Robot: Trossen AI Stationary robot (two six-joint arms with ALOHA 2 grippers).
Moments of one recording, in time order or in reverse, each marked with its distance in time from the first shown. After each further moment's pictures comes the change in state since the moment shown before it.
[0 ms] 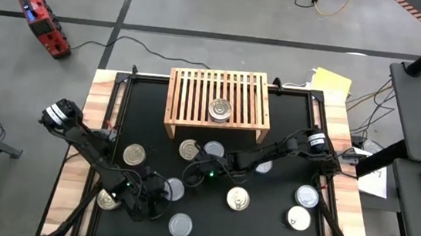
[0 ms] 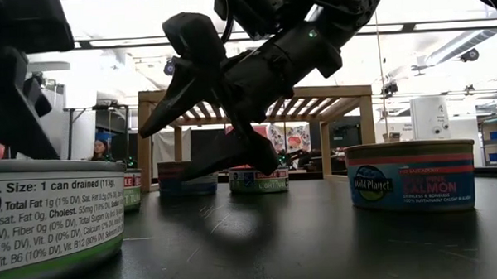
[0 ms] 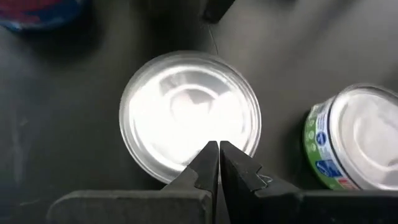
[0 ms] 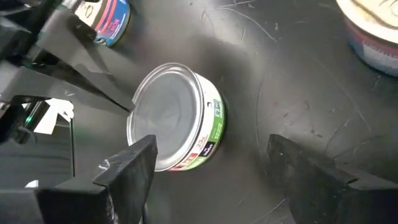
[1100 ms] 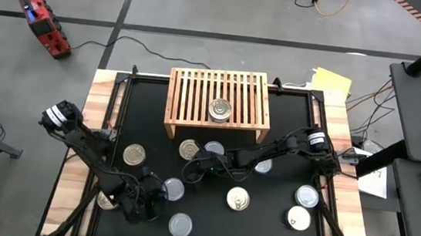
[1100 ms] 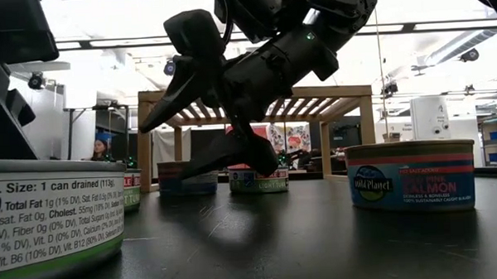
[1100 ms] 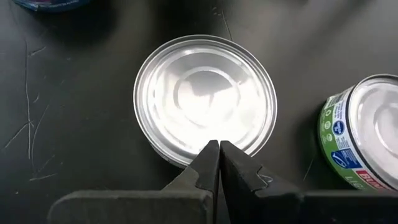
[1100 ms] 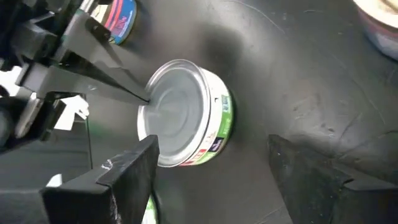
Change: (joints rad) left arm -0.055 0.043 -0.021 -0.009 -0.031 -0.109; right arm -0.018 0.000 0.000 0.010 -0.077 0.050
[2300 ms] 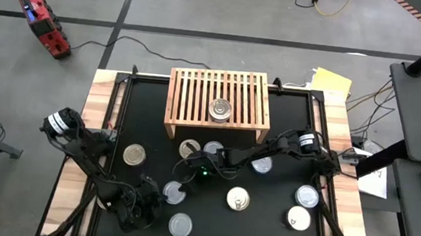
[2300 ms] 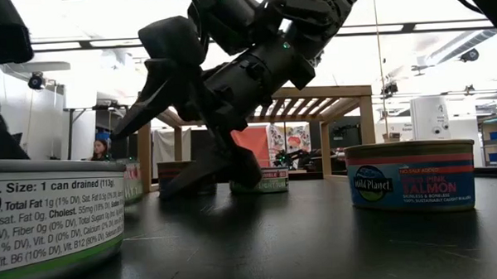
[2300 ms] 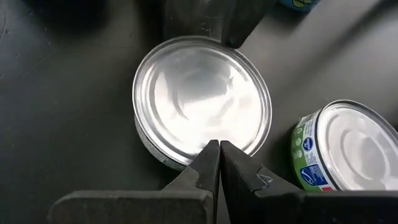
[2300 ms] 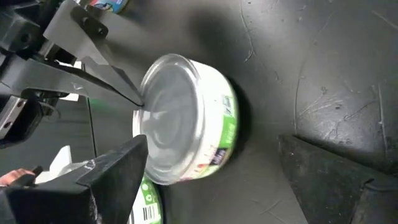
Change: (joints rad) left arm -0.084 0.106 -0.001 0.081 -0.137 -0.215; right arm -0.011 0.103 0.151 -0.109 -0.143 -0.030
